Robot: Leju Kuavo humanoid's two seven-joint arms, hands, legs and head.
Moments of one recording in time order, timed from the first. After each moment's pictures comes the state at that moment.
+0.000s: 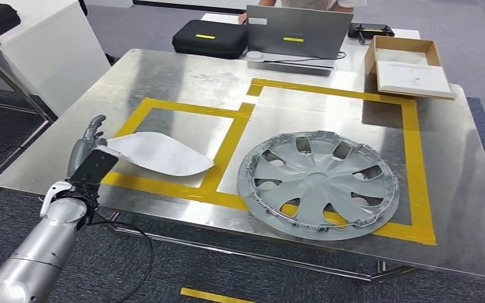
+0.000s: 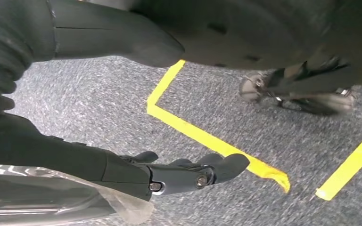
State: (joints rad) left arm -0.39 0.09 -0.17 -1.15 -0.33 0.19 -0.36; right arm -0.08 -0.01 1.50 -0.08 -1.30 -0.17 -0.14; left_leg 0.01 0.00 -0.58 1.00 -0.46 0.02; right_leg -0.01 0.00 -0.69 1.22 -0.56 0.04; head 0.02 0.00
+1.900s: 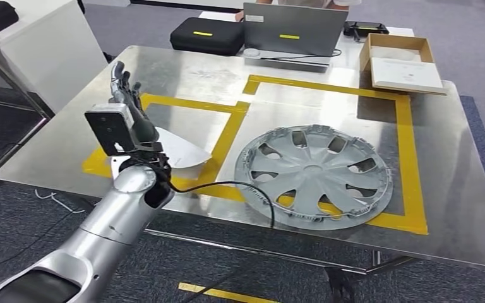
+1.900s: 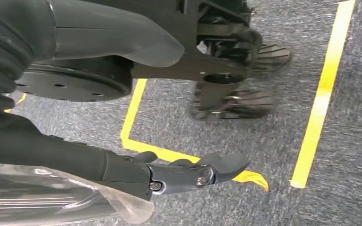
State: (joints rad) left arm -0.63 -0.22 -0.39 -1.12 -0.01 0.52 -0.50; right arm -0.29 0.03 1.37 -0.12 -1.51 -0.30 0.05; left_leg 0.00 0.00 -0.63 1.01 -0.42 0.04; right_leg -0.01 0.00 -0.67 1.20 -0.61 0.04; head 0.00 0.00
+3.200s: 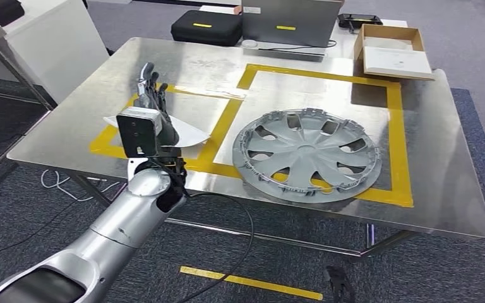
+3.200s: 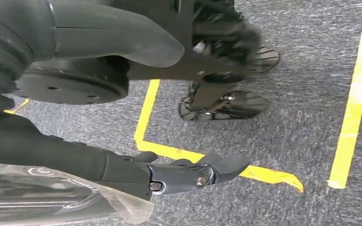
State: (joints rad) left arm -0.64 -0.22 -0.49 -1.10 0.04 0.50 -0.51; right arm -0.30 0.04 1.35 -0.13 -1.52 -0.31 0.04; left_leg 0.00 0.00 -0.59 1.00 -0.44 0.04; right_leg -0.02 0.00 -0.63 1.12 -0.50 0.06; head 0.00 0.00
